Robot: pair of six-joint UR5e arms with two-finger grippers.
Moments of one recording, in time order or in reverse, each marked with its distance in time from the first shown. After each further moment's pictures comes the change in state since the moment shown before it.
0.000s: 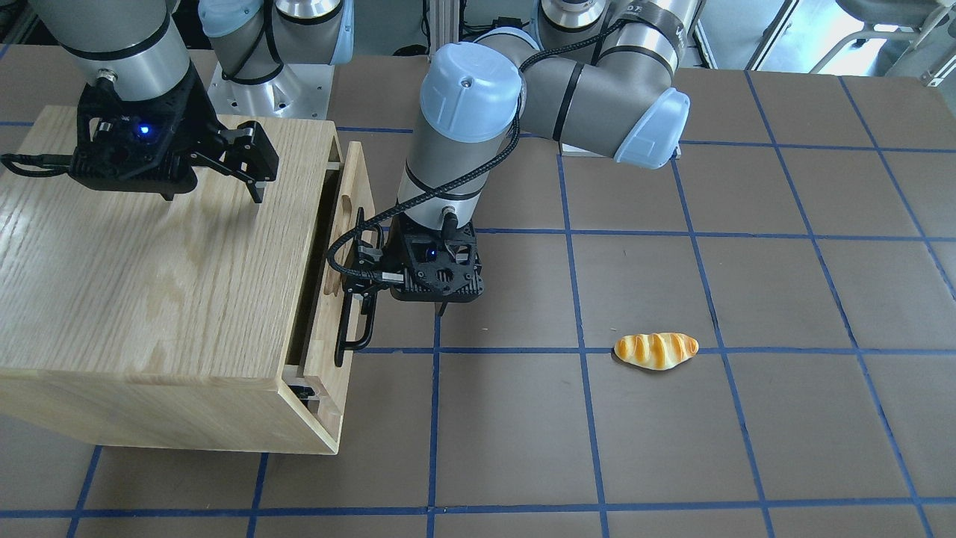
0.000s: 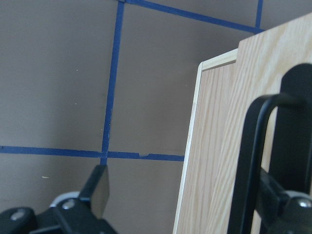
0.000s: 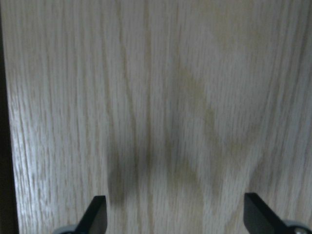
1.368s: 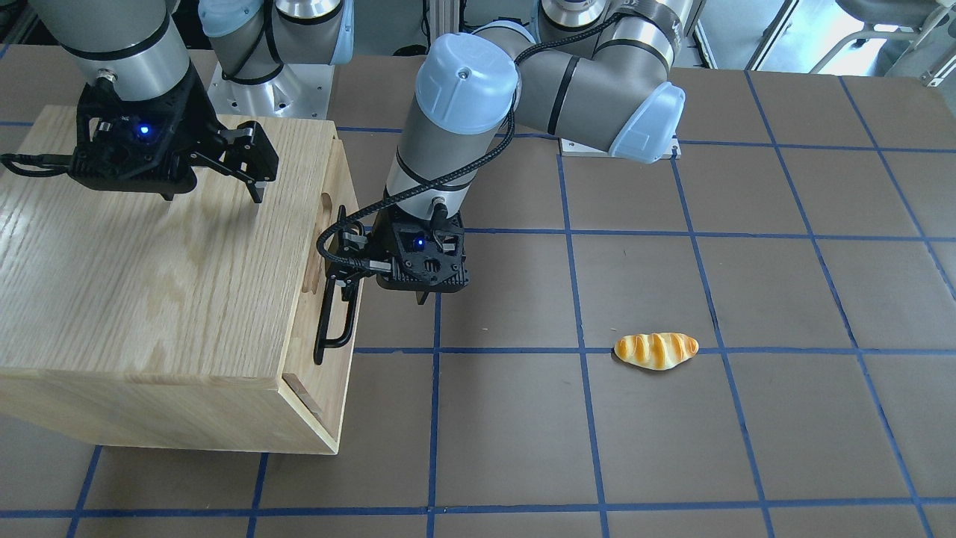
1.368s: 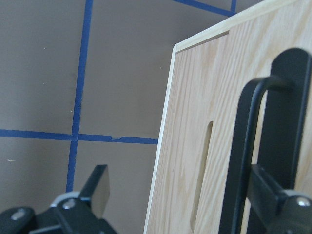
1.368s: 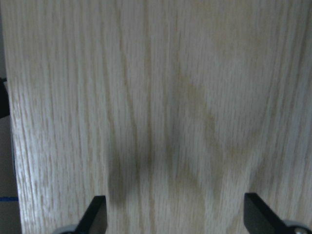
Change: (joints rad) left arm -0.034 0.007 -0.003 0.001 -0.074 -0.048; right arm 0.000 0.000 0.000 0.000 0.000 0.000
